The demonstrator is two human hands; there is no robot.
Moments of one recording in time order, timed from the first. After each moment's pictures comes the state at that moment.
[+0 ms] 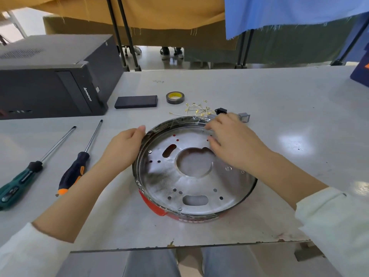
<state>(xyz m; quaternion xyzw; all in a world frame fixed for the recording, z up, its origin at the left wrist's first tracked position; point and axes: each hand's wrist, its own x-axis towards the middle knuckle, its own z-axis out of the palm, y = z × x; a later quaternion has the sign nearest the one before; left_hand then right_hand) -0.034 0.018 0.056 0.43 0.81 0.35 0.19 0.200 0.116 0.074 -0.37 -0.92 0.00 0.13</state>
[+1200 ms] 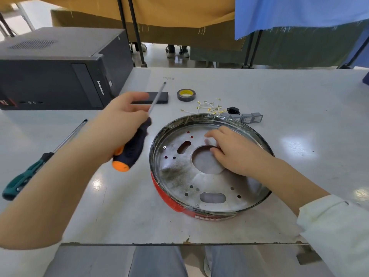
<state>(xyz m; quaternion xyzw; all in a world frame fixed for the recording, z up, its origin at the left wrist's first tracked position) -0.030 -0.014 0.129 0.40 0.71 0.50 0.29 0.180 0.104 0.055 -0.35 -0.93 0.12 0.07</state>
